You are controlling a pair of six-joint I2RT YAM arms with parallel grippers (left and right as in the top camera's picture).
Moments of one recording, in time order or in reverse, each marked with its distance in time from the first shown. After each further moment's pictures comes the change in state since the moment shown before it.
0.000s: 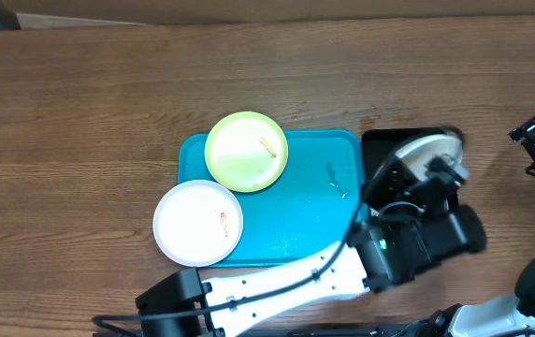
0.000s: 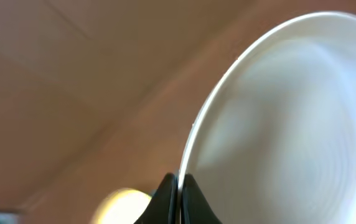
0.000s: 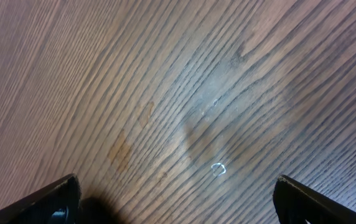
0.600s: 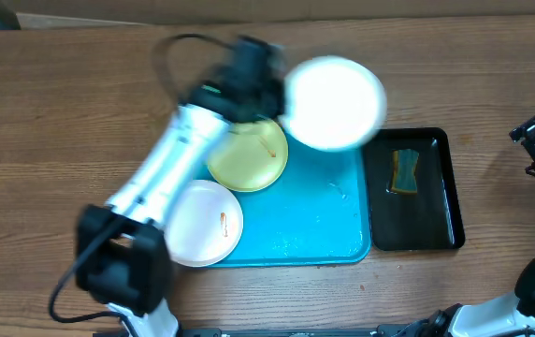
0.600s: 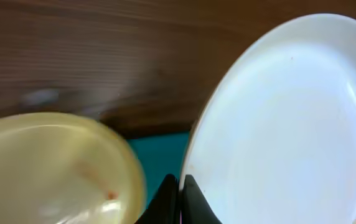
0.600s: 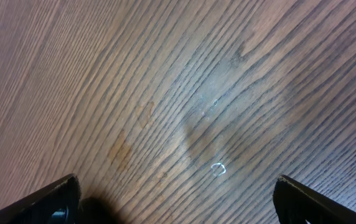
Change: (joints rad) left arm 0.959 0.000 0.001 -0.153 1.261 -0.409; right arm 0.000 0.000 0.000 0.000 0.000 0.000
